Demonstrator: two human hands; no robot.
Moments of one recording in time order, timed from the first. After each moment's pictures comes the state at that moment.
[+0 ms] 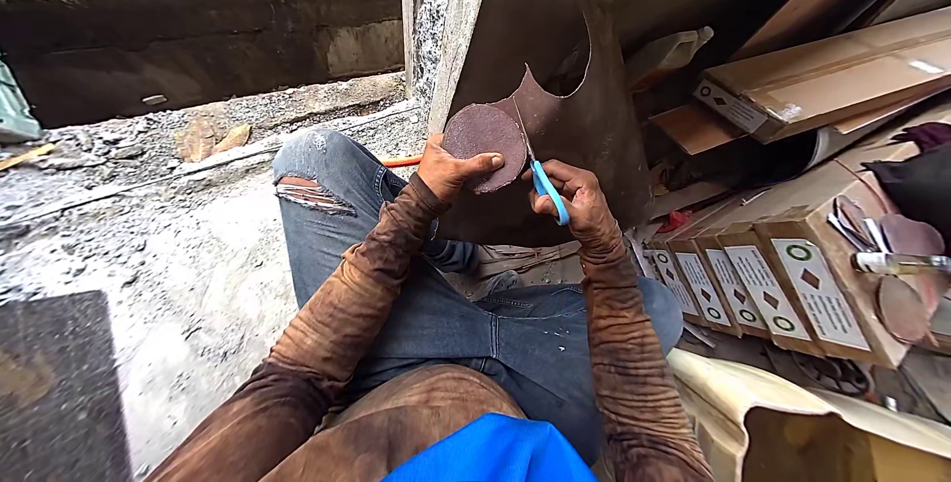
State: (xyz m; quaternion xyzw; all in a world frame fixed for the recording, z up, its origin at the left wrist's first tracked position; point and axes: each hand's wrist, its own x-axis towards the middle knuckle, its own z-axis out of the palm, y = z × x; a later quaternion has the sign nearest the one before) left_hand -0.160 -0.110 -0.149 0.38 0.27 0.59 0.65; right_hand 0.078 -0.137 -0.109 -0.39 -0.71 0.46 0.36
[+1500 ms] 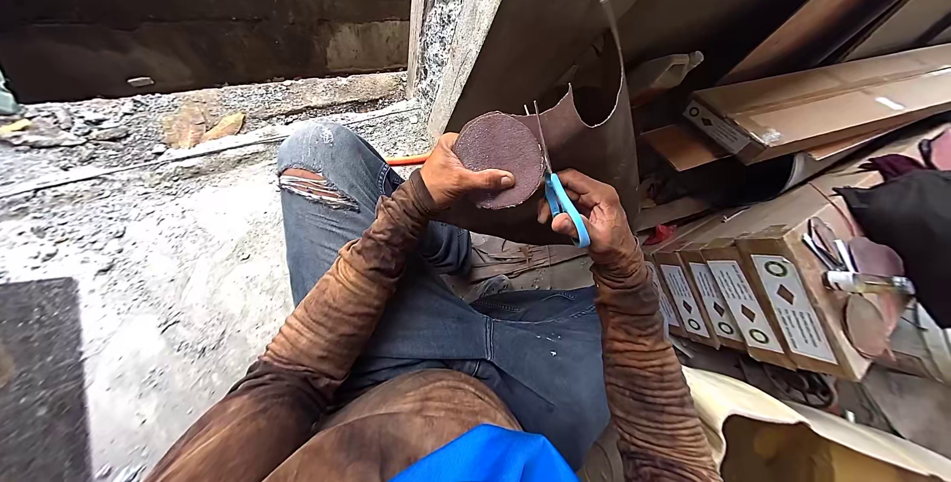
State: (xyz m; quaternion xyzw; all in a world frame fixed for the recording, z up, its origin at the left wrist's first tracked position) left_hand -0.180 -0.124 -0.129 0.50 0.18 0.57 0.63; right_hand 0.073 -0.153 -0.067 -0.39 -0.74 0.44 0.33
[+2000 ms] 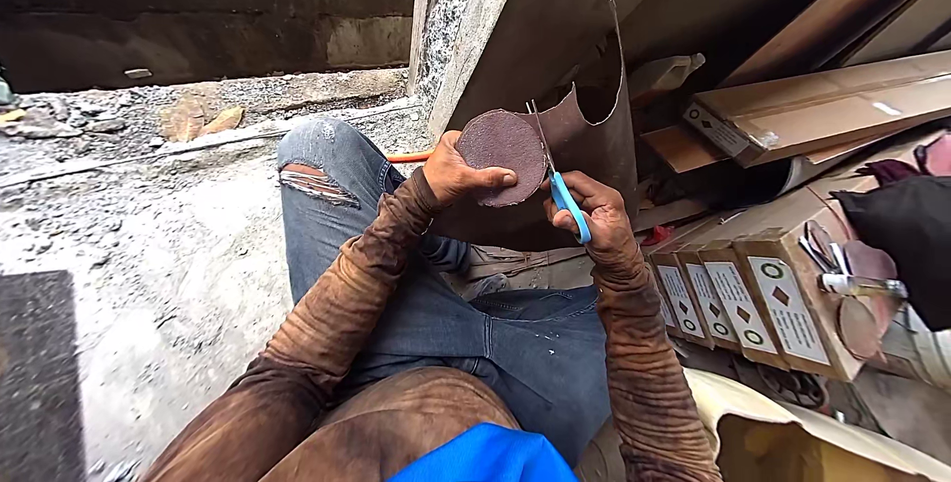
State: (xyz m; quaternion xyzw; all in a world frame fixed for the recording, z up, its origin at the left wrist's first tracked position) left_hand -0.175 -0.112 -0.136 0.48 0.15 0.58 0.63; right_hand 0.075 -0.157 -0.075 -0.39 -0.70 0.47 0.37
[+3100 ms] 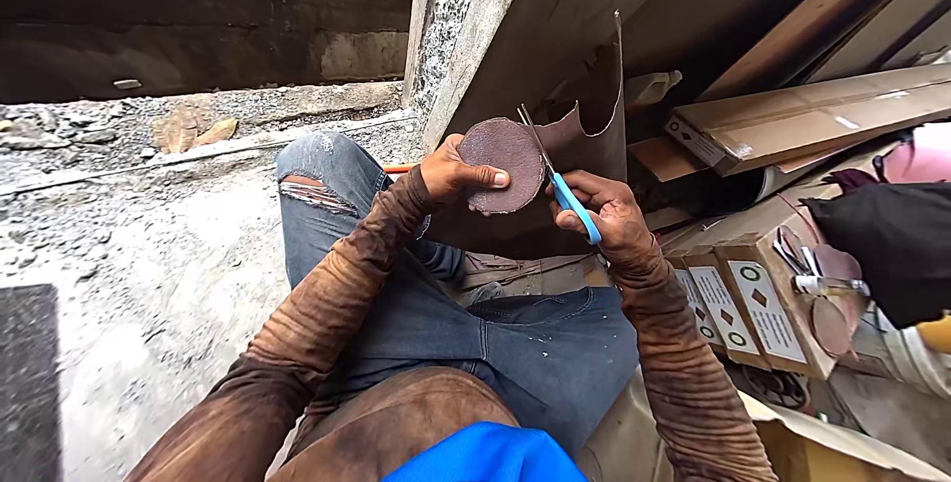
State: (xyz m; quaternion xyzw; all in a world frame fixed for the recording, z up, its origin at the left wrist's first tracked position) left_hand -0.187 -0.098 -0.121 0.44 0.06 0.48 0.76; right_hand 0.075 -0.148 -0.028 -0.40 -0.75 0.44 0.30
